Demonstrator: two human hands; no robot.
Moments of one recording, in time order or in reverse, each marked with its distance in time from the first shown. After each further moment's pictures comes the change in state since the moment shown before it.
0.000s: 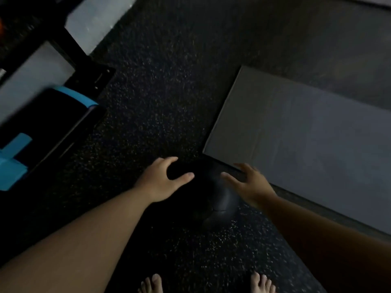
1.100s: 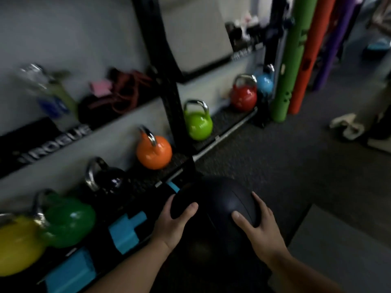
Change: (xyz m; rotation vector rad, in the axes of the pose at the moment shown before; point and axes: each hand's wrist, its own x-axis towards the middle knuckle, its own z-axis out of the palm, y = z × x) left_hand -0.186 0.024 -0.336 -0.889 0.637 -0.016; right_hand -0.124 -0.412 -0.101 0.411 -0.003 -0.506
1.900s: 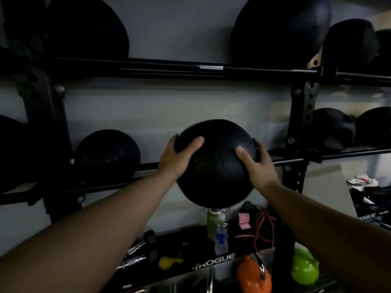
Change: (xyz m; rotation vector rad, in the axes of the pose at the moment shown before) left_hand -0.125 0.469 -0.548 -0.109 0.646 0.658; right_hand -0.081 -0.696 0.256 0.220 -0.208 -0.850
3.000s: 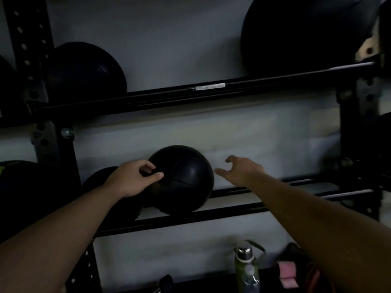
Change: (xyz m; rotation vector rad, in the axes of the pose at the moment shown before) left_hand 0.096 0.016 -0.079 0.906 0.061 -0.034; right_hand 0.183 0.026 0.062 -0.770 -0.509 -0.007
